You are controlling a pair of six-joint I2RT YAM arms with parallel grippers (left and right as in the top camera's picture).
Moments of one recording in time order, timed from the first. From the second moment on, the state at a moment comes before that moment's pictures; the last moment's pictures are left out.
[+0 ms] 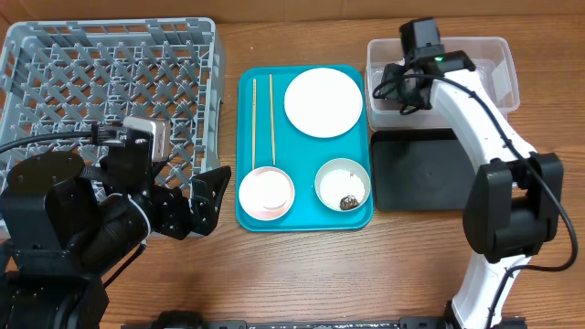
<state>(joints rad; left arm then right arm) -0.04 0.97 1.62 -1.26 0.41 -0.07 0.17 2.04 1.71 -0.79 0.04 0.42</state>
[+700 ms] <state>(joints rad) -0.04 0.97 1.62 -1.26 0.41 -0.07 0.36 1.62 1.71 -1.21 -0.32 0.33</state>
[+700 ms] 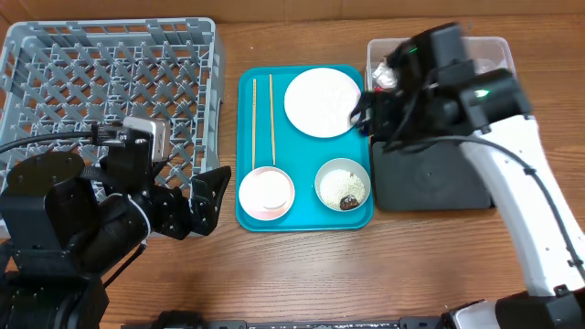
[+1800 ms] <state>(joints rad) -0.04 0.97 1.62 -1.26 0.41 -0.07 0.70 1.82 1.36 -0.75 -0.26 0.41</state>
